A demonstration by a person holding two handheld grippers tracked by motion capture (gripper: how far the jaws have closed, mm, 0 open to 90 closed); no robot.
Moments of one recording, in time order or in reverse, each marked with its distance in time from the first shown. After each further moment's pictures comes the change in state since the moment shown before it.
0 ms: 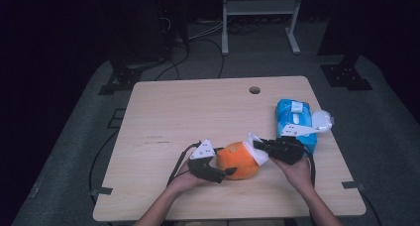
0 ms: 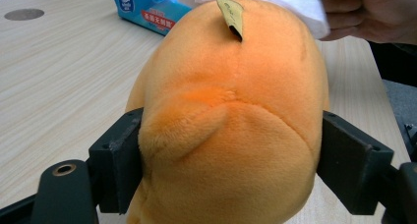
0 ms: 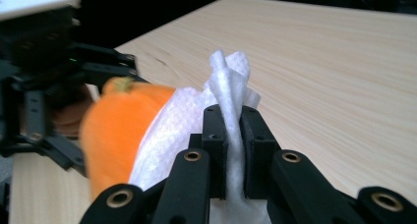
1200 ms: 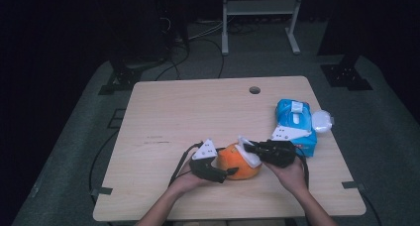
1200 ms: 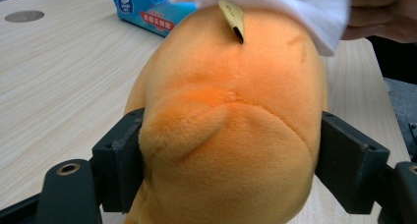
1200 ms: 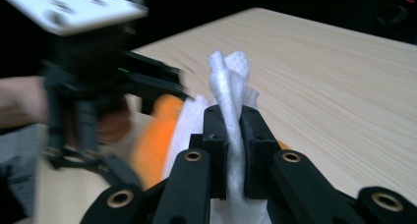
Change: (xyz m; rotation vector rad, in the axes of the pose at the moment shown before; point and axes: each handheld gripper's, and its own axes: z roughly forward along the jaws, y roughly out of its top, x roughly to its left) left arm -0.005 0.004 0.004 0.000 0.012 0.004; right arm 0.044 0.018 0.010 -0.016 0.071 -0.133
